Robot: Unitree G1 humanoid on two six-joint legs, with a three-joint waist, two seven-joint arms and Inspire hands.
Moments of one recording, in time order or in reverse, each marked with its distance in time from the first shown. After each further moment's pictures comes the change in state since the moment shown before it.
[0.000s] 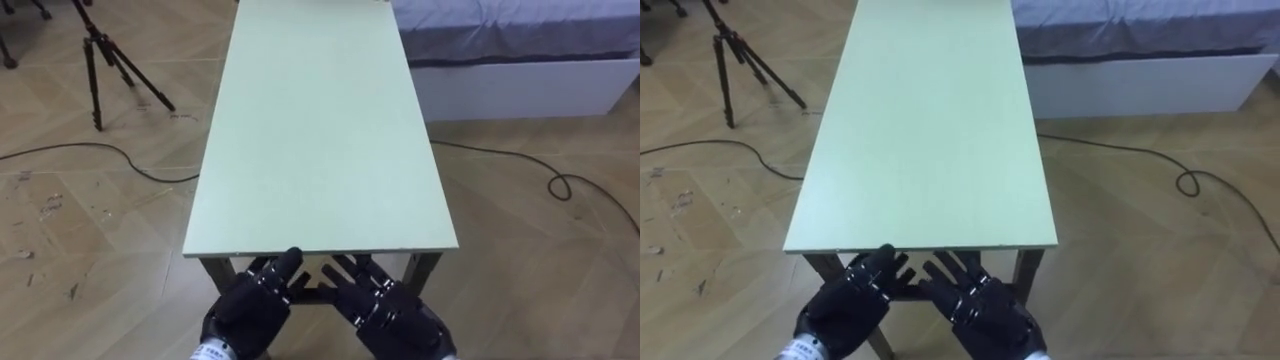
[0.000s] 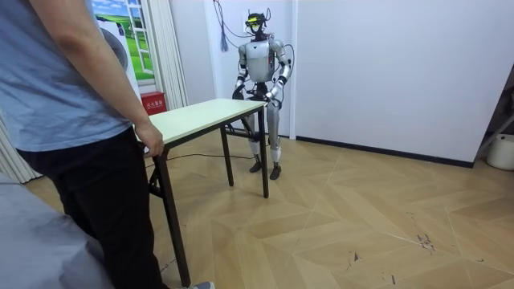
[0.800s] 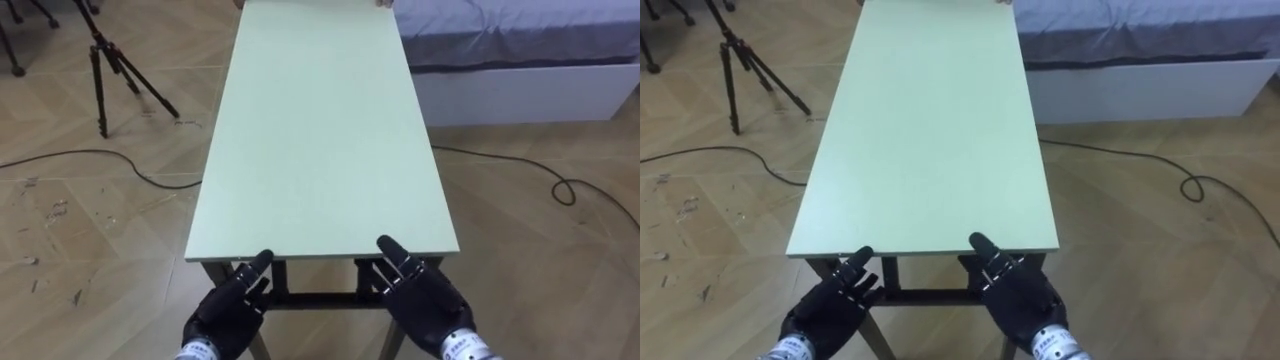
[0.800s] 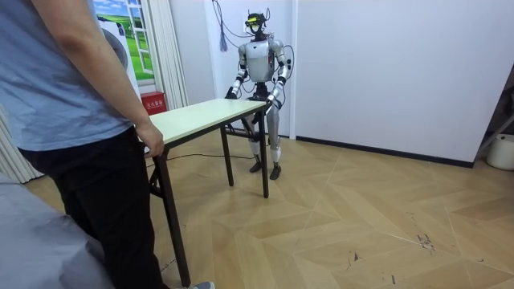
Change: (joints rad) left arm -0.052 -0.041 0.117 0.131 -0.007 0.045 0.085; right arm -0.059 0.029 -0.118 0.056 0.199 0.015 -0.173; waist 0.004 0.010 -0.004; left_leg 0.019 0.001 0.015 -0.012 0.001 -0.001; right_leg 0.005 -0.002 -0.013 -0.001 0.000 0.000
